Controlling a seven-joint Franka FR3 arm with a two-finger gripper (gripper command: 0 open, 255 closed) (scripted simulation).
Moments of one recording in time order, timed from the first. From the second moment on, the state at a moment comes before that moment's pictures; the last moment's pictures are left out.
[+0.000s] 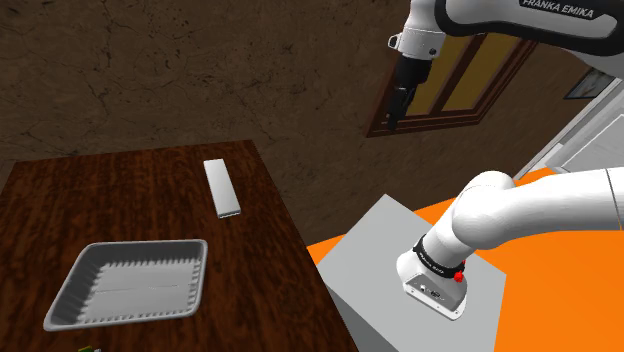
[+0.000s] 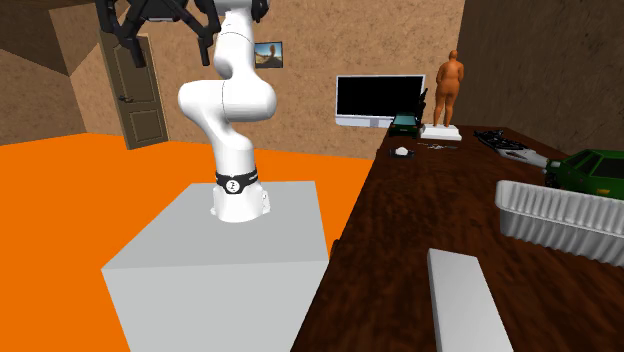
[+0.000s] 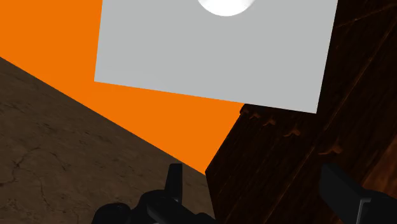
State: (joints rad) arm -0.02 -0.74 0.00 -2.38 0.01 1.48 -0.16
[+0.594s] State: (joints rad) arm 0.01 -0.64 0.13 -2.40 0.10 1.65 0.02
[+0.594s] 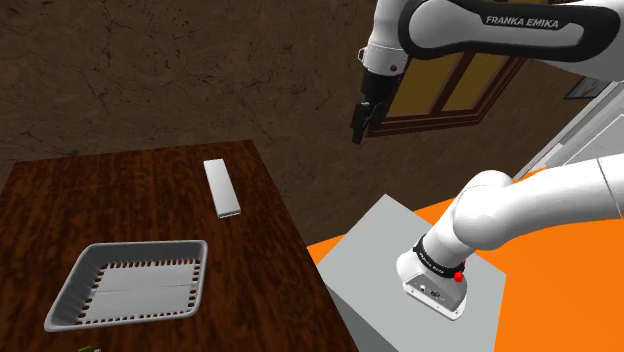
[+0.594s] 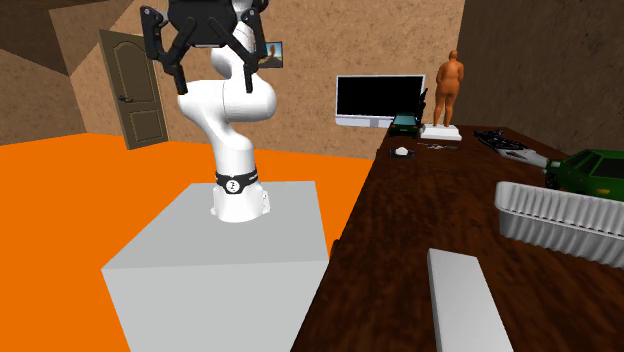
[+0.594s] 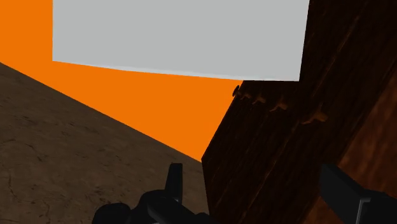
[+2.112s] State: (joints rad) arm 0.07 0.14 0.47 -1.99 -0.07 2.08 0.72
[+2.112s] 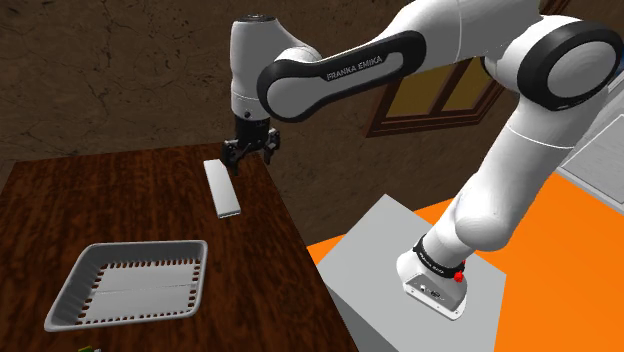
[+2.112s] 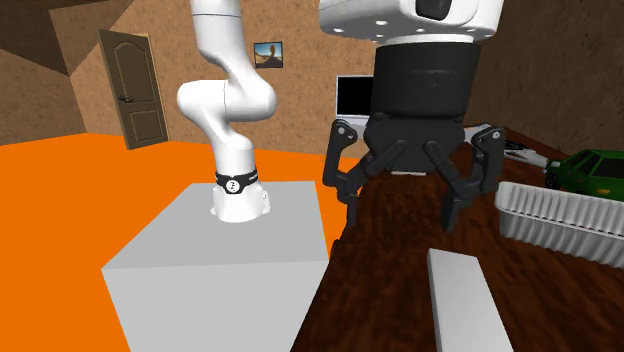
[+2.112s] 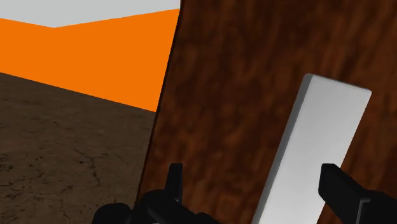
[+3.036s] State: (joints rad) arm 0.17 0.45 0.43 -1.75 -0.24 2.14 0.91
